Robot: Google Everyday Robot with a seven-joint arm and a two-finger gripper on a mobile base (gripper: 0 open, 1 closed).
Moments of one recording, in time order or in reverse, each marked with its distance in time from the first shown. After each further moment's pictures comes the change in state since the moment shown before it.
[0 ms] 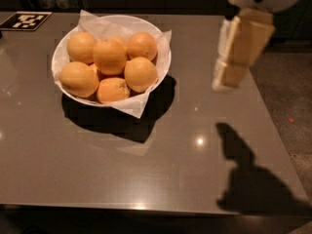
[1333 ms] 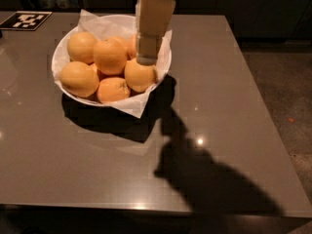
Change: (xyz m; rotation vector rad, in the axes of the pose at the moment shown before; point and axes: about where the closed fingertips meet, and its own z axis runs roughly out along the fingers) arm -0.119 -0.041 0.033 0.002 -0.066 -0.085
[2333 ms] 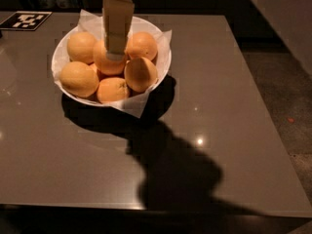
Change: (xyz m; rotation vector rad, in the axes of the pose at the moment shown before) arm -0.046 -0.030 0.048 -0.018 0.012 -0.034
